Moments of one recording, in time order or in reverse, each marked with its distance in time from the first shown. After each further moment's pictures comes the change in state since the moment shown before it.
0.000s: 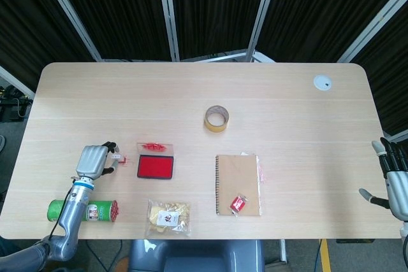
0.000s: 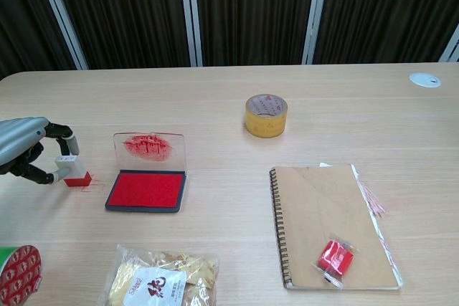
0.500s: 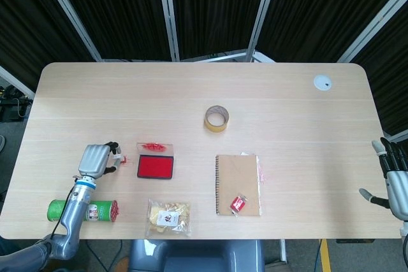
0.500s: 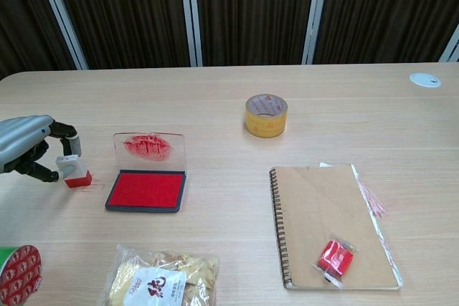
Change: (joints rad) left arm -0.009 -0.008 -0.003 0.007 0.009 -0.002 -0.014; right arm 0.002 -0.001 0.001 0.003 0.006 -0.006 -0.002
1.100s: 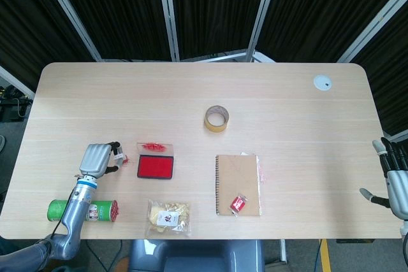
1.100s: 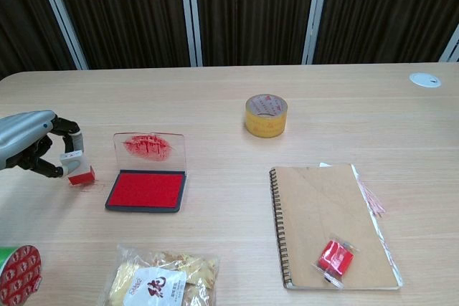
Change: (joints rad) left arm -0.003 0.024 -0.011 -0.066 -0.004 0.003 -0.005; right arm 0.003 -0.002 0.002 0.007 0.012 -0.012 0.004
